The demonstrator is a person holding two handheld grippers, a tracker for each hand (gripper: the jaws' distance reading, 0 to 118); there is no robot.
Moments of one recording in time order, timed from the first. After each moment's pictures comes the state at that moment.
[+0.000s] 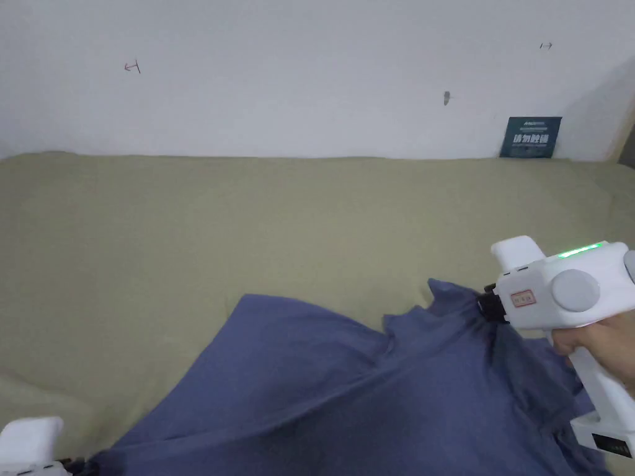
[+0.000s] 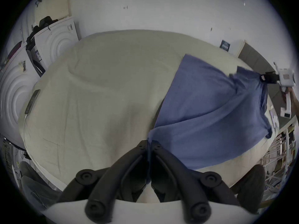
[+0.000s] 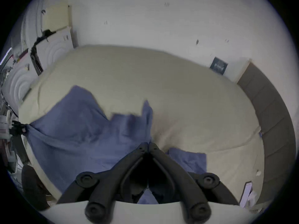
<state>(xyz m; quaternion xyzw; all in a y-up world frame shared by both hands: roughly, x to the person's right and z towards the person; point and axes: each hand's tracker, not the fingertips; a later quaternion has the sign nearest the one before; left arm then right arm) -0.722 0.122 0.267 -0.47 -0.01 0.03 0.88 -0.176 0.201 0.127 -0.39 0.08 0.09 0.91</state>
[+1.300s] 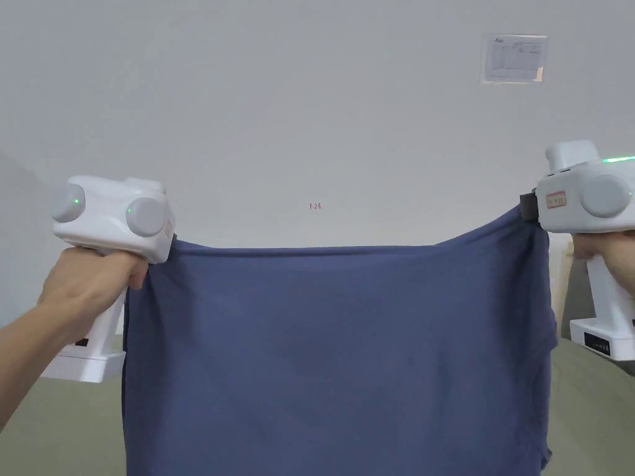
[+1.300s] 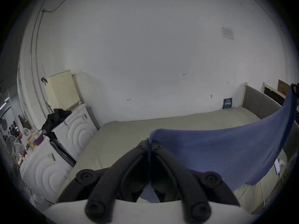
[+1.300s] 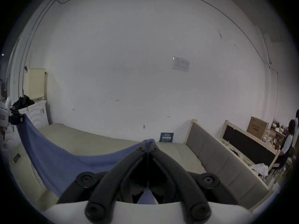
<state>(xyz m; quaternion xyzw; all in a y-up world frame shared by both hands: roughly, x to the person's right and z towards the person) -0.614 0.488 0.074 -0.21 0.06 -0.08 0.97 -0.112 0.526 0.132 -0.10 -0.10 0.06 0.99</state>
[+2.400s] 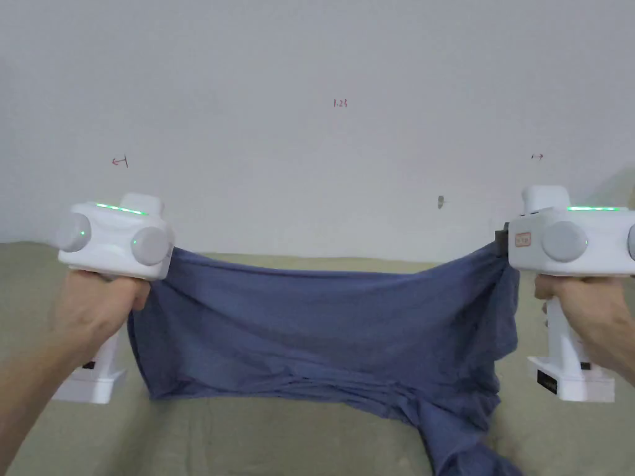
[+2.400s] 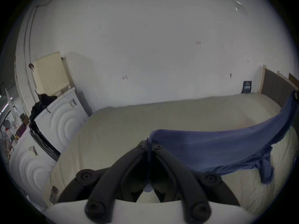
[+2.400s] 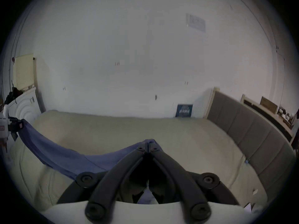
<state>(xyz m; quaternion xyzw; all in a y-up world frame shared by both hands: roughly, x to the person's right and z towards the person) -0.632 0.257 -0.119 -0.28 0.08 -0.09 0.95 -0.146 0.283 -0.071 -0.21 -0.08 0.01 0.97</state>
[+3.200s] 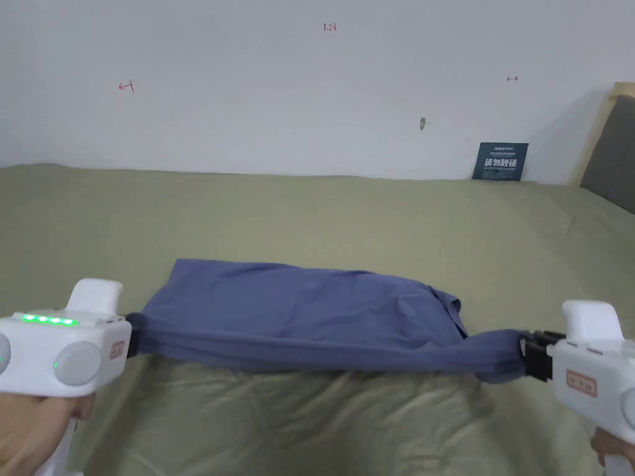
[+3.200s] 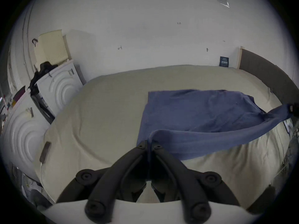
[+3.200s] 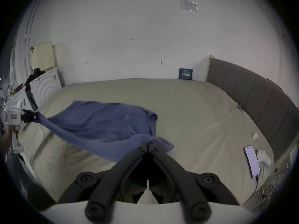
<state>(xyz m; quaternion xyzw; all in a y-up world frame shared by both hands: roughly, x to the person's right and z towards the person) -0.671 0.169 0.205 -0.34 0.01 -0.06 0.94 -0.132 0.174 0.288 -0.28 -0.02 -0.01 0.96</state>
